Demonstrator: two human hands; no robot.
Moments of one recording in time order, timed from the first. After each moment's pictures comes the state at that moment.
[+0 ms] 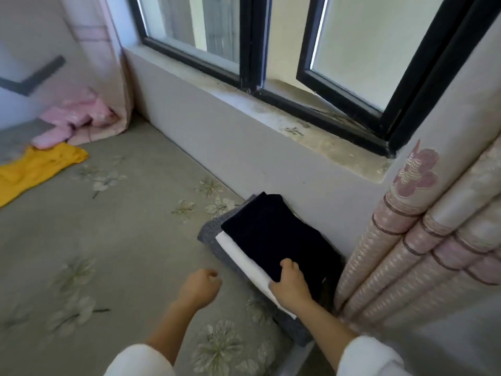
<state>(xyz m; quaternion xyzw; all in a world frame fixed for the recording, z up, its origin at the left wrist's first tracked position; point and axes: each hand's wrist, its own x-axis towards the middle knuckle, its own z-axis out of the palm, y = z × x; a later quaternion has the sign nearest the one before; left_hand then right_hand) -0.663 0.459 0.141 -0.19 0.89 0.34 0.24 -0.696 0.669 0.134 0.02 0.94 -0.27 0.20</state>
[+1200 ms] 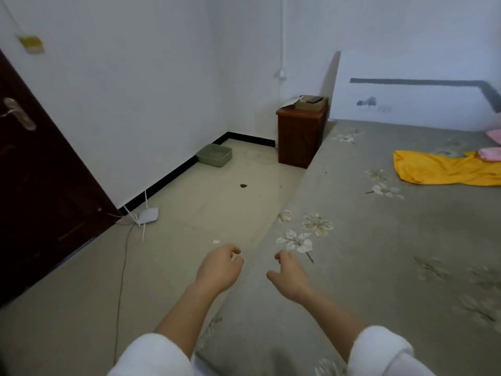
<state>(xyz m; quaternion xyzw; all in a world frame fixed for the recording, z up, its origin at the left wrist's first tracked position) 0.145 0.030 0.233 -0.69 0.67 0.25 -0.12 -0.023 0.043 0.179 -0.59 0.70 -0.17 0.37</state>
